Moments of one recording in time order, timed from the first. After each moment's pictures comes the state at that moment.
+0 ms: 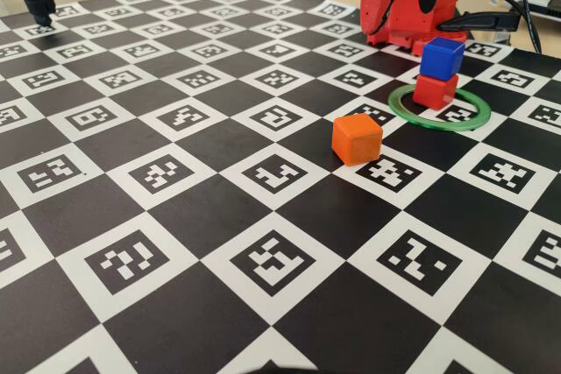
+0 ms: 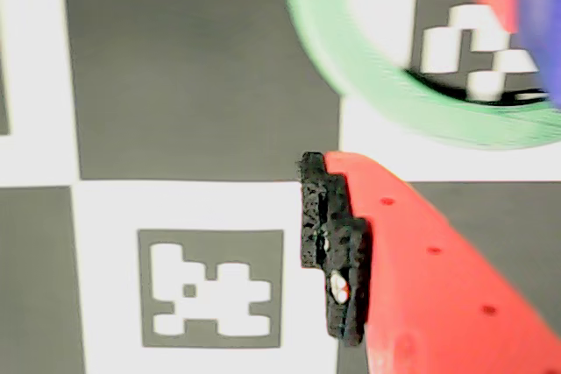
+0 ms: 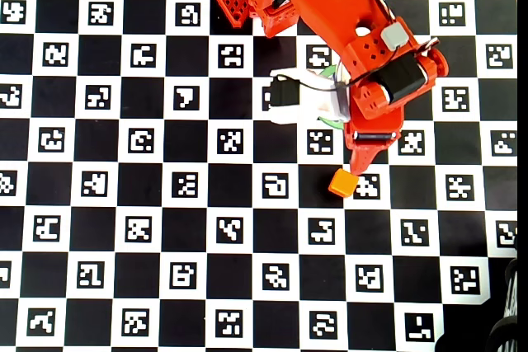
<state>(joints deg) -27.3 88.7 86.4 91.6 25.8</state>
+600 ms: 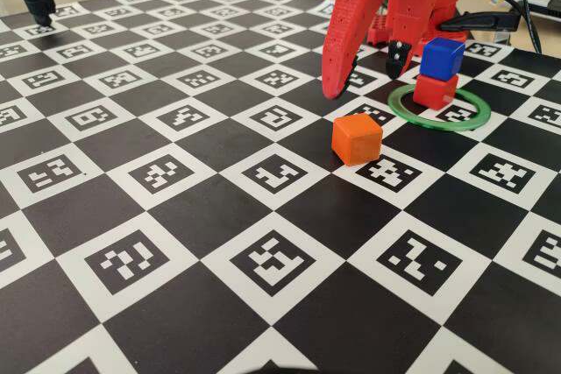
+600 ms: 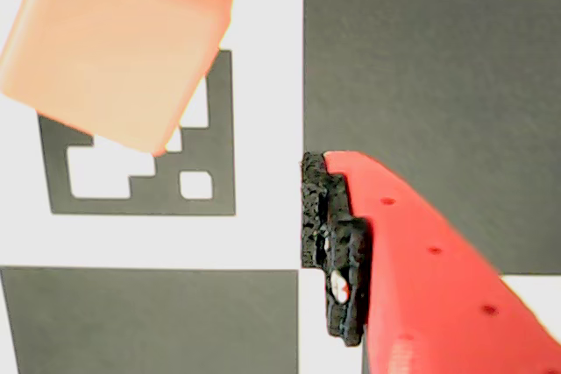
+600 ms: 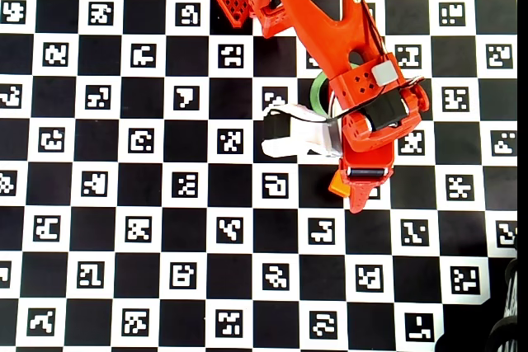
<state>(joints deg) -24.1 83.7 95.6 70.0 25.0</state>
